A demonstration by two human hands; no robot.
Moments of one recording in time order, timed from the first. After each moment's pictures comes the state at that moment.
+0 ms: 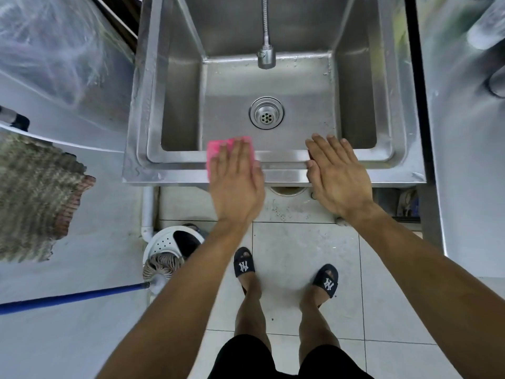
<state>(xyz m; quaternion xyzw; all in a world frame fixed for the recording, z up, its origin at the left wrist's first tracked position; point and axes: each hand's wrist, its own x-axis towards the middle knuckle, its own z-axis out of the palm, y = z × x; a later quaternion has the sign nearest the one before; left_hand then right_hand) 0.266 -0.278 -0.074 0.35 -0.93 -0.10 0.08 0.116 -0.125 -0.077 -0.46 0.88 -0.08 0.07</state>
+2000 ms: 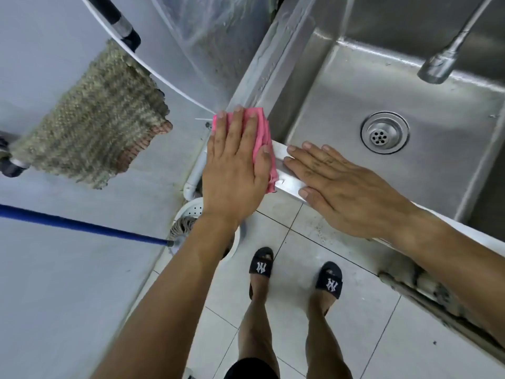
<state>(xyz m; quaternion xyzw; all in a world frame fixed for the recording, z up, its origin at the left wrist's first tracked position) 0.362 -0.398 -0.080 0.50 -0.85 -0.12 0.09 0.157 -0.298 -0.087 -0.79 0.59 -0.04 0.17</state>
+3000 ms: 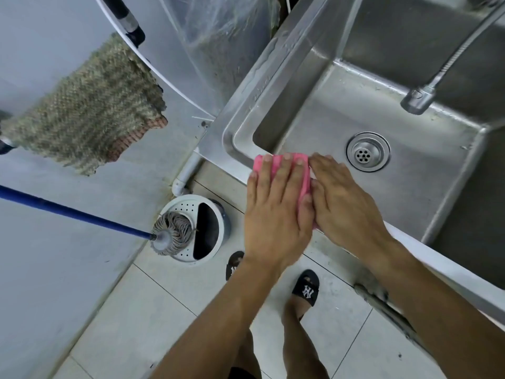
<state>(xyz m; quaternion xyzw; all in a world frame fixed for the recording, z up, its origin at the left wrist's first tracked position) 0.299 -0.306 -0.078 0.50 -0.85 -0.15 0.11 0.152 -0.280 -0.078 -0.62 0.73 -0.16 0.24</state>
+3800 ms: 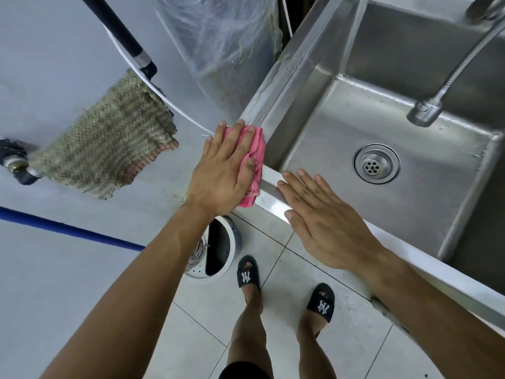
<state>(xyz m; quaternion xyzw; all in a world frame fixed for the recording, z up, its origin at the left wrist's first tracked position) 0.371 -0.446 -0.063 0.46 -0.88 -0.14 0.01 0.173 -0.298 -0.090 -0.77 0.62 -0.09 0.13</state>
